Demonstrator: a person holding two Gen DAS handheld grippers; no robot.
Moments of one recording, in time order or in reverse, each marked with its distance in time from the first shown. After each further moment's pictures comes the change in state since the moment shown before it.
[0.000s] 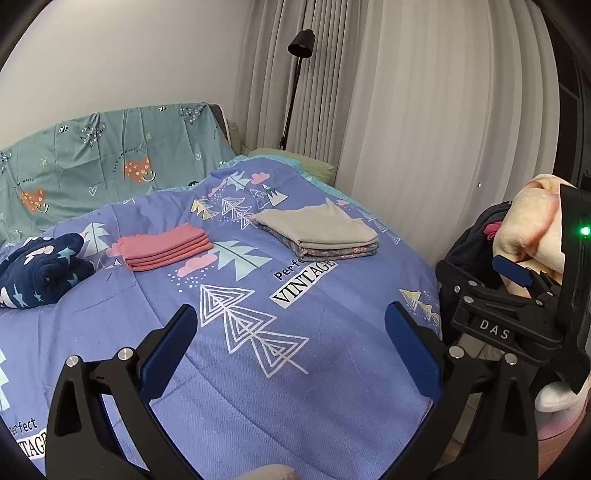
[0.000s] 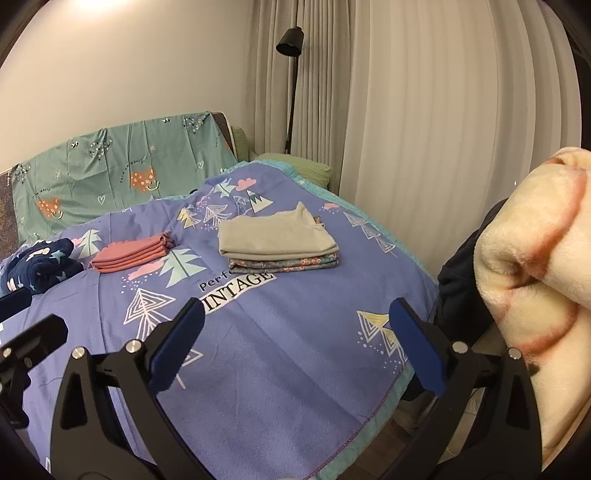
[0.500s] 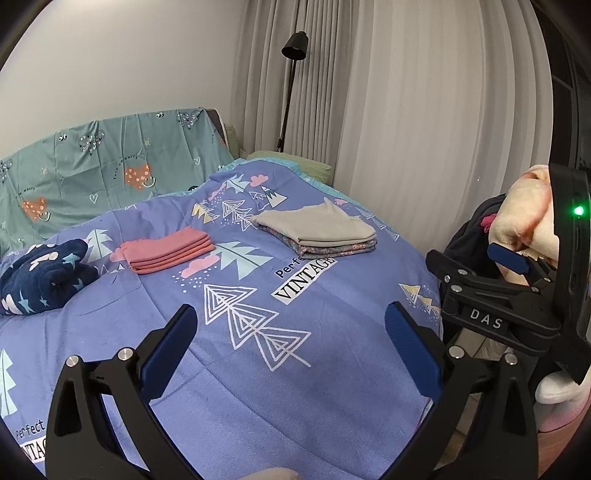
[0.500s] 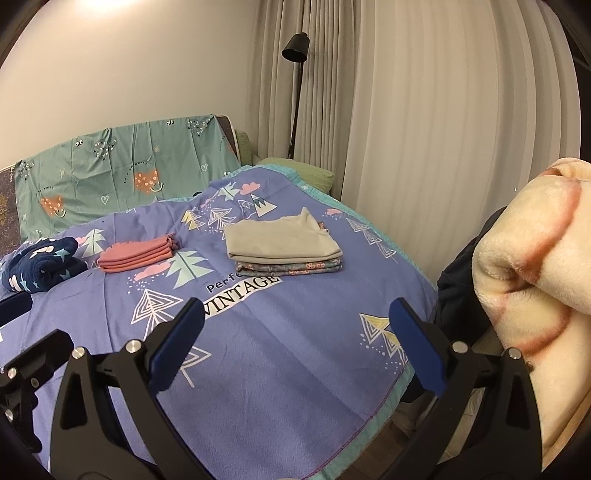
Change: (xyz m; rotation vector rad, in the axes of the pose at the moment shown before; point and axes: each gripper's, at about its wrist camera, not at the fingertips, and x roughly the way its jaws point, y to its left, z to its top) left arm -0.009 -0.005 -0.006 0.036 -0.002 0.007; right arm -0.006 0.011 0.002 -0.015 0.000 0.002
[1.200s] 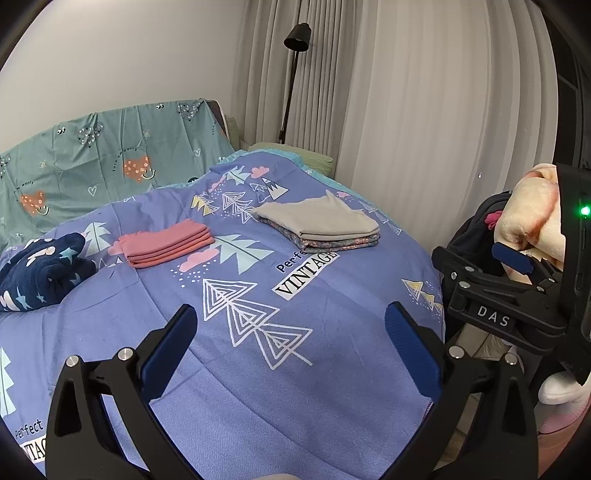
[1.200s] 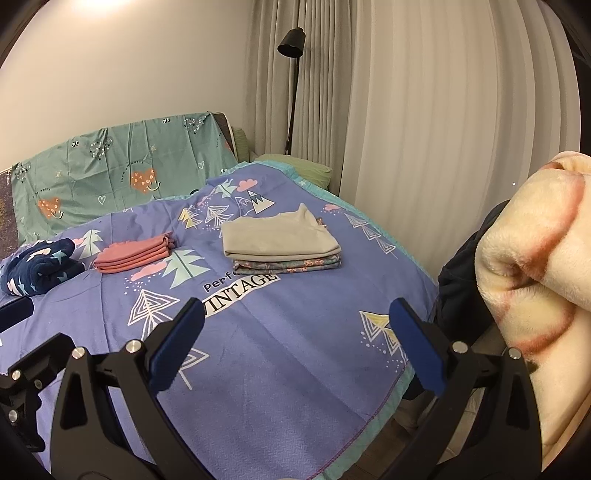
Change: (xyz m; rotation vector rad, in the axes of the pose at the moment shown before) left arm 0.010 0.003 0.002 -0.012 0.031 -0.002; right arm 0.005 0.001 -0.001 0.012 0.010 -0.008
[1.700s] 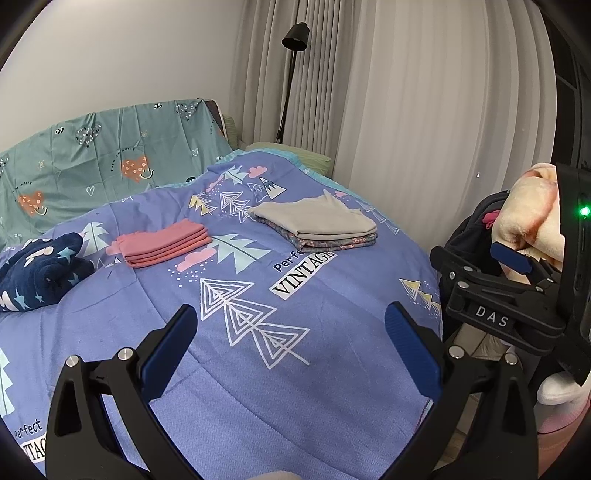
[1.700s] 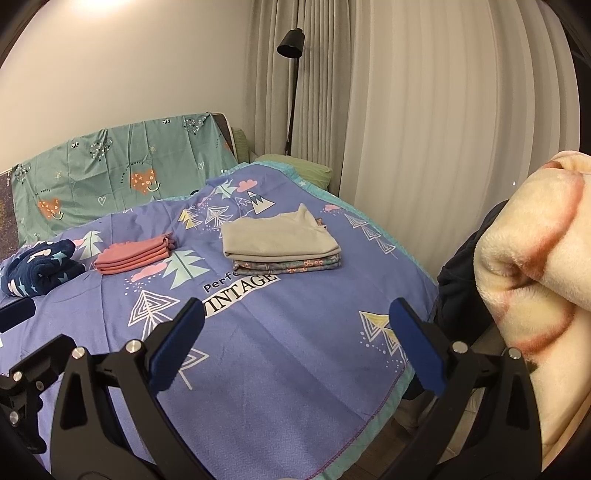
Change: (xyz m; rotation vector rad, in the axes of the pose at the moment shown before) left arm 0.002 -0.001 0.001 -0.001 0.004 -0.009; right arm 0.001 -0.001 0.000 0.000 0.000 0.002
